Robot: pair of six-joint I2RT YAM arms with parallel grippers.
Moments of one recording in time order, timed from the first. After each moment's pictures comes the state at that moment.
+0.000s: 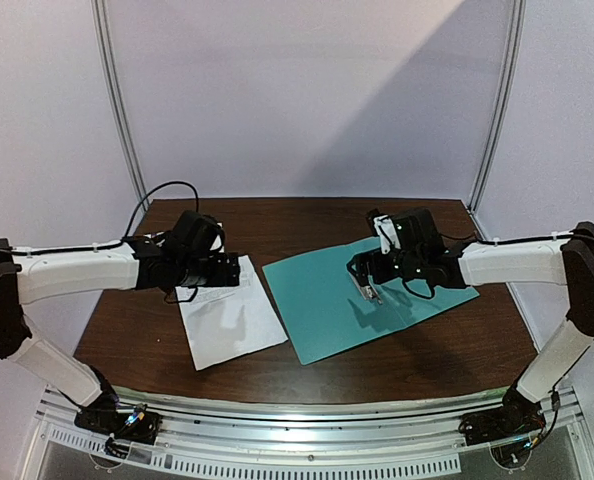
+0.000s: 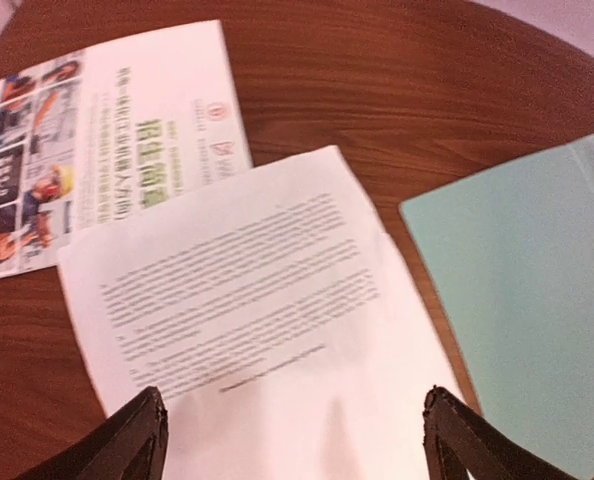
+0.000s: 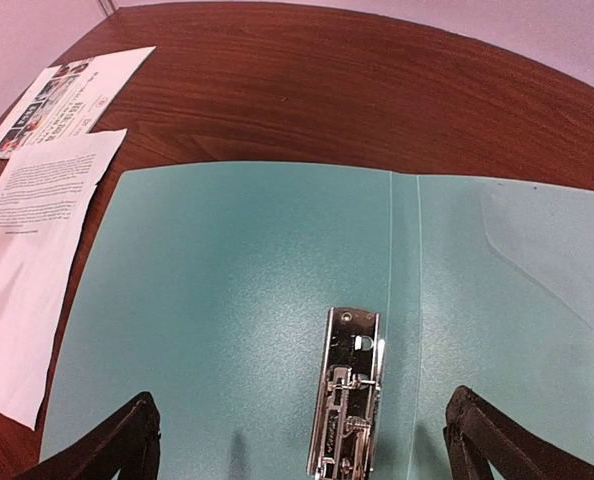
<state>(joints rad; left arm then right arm) -0.70 1.45 0.92 -0.32 -0.36 -0.58 0.67 1.62 0.94 0.05 0.06 0.22</state>
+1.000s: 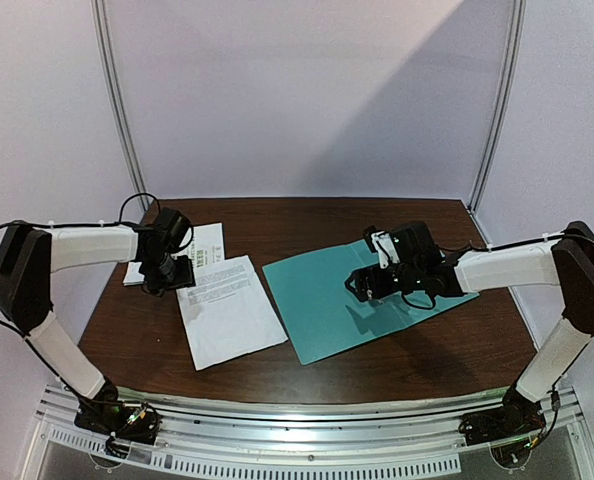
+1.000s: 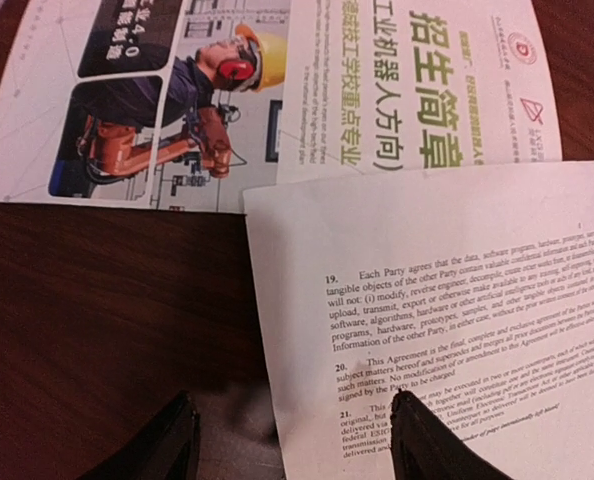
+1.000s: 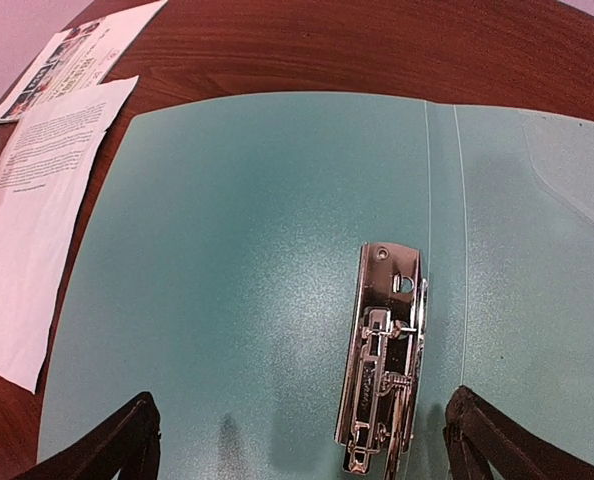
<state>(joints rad) -0.35 1.61 0.98 -0.56 -0.29 -0.62 0.67 1.65 0.89 0.06 -0.04 0.26</state>
